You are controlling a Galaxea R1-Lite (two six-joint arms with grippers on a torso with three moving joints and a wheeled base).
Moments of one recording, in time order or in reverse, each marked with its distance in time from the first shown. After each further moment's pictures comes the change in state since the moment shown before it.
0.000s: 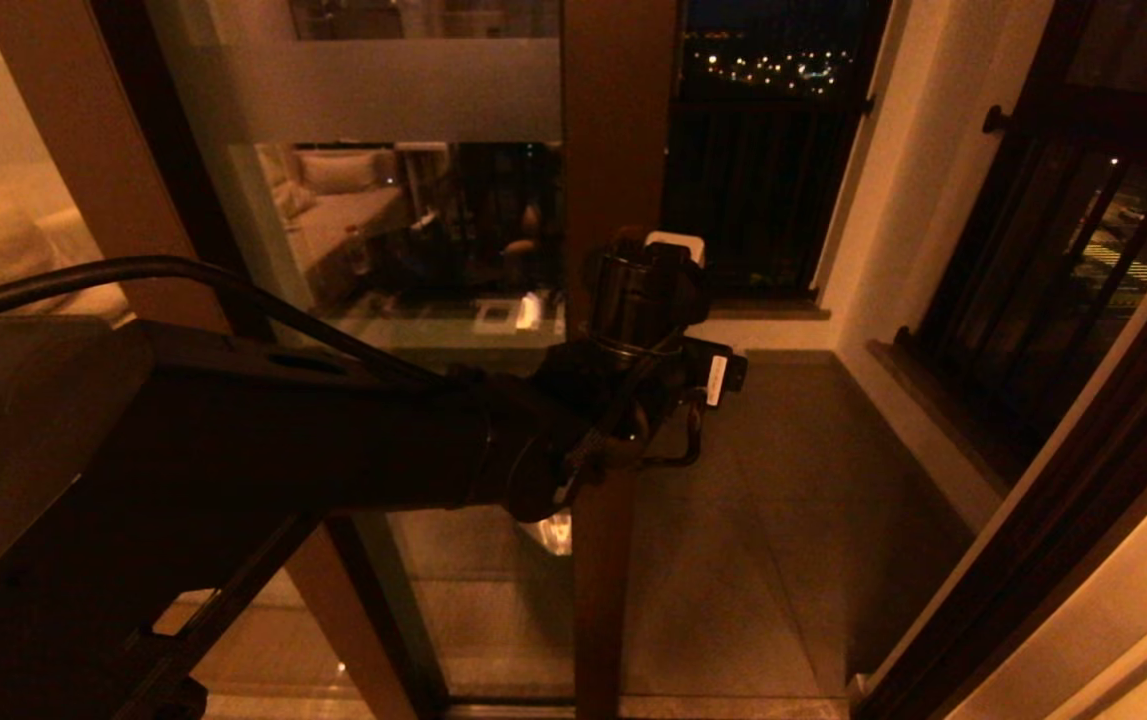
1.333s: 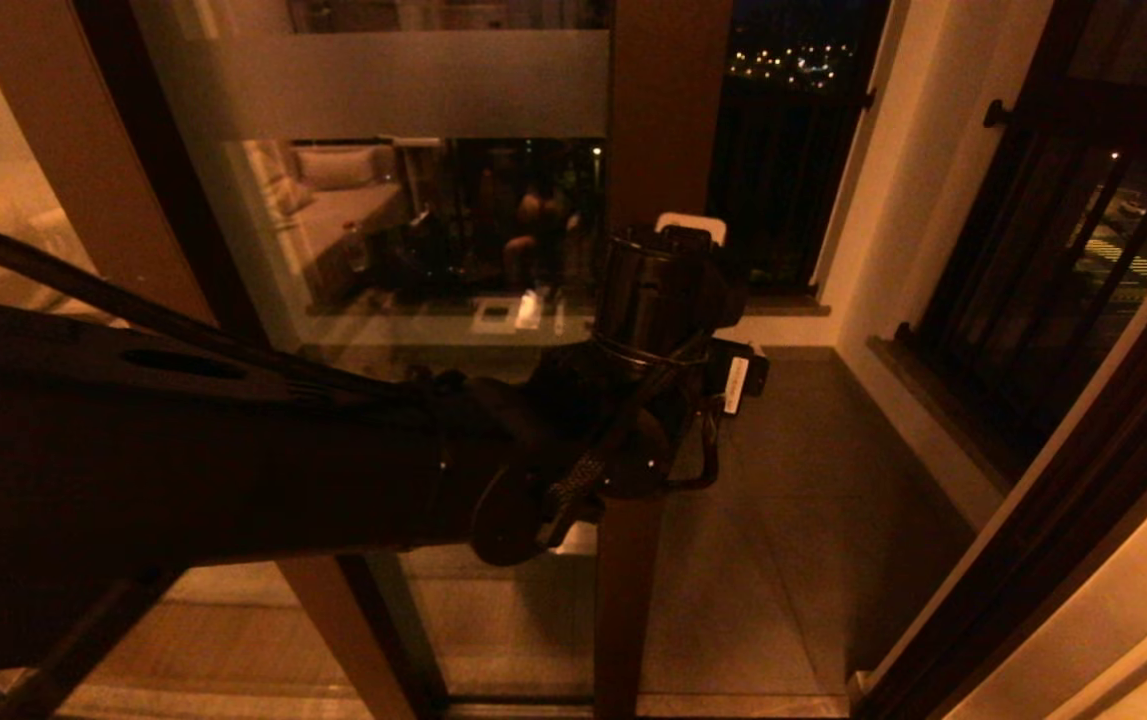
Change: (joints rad) left arm -0.091 -0.141 0.125 0.003 0.138 -0.001; right arm 0.000 0.000 0.000 0.000 0.000 0.000
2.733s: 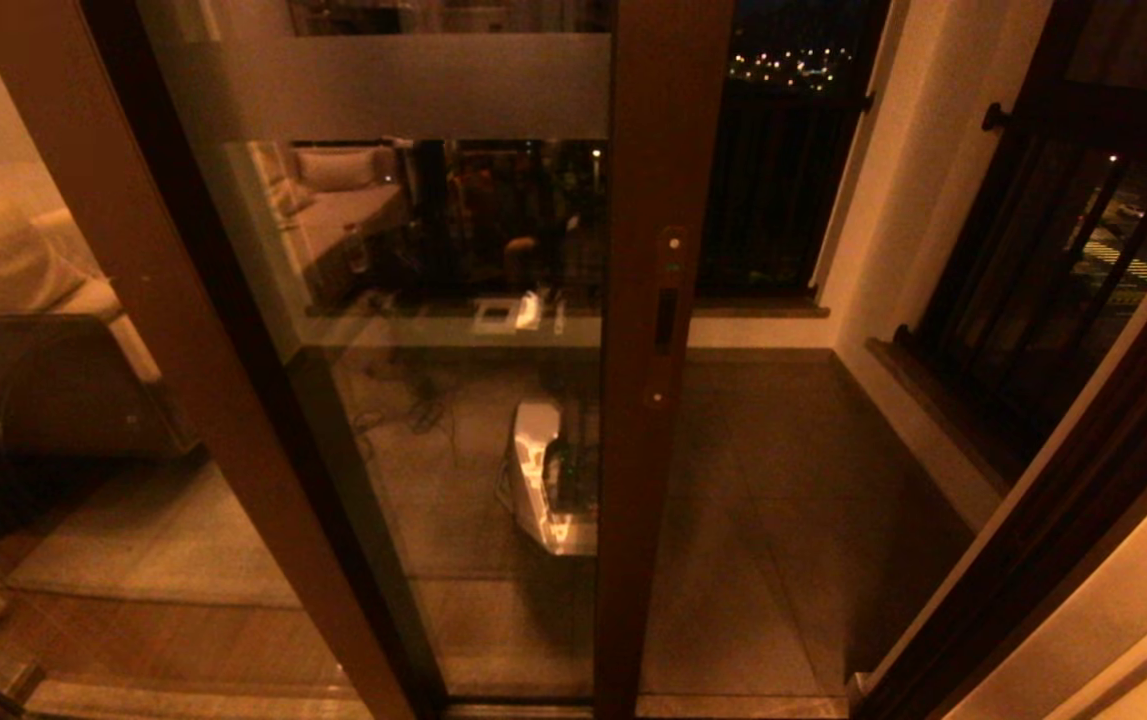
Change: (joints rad) left arm 0.735 -1.300 0.521 0.701 0.012 0.022; right arm 0.000 0.000 0.000 0.000 0.000 0.000
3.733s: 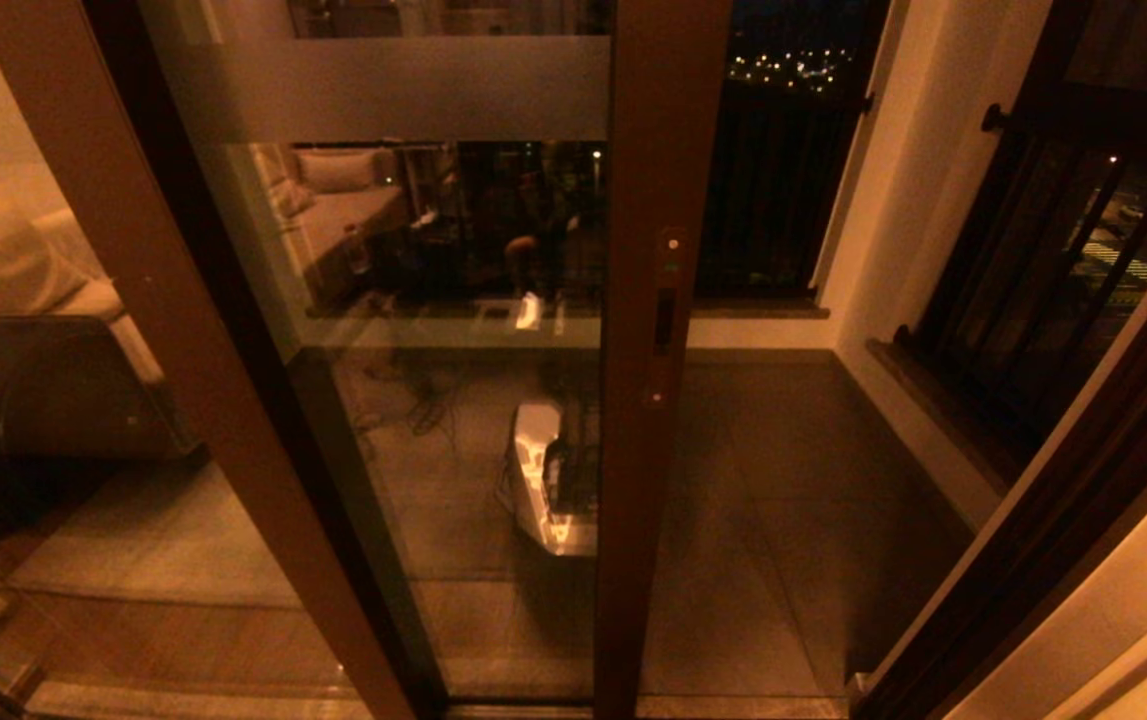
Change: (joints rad) left arm 0.317 -0.429 0.209 0.182 -0.546 -0.014; right arm 0.000 0.000 0.000 0.000 0.000 0.000
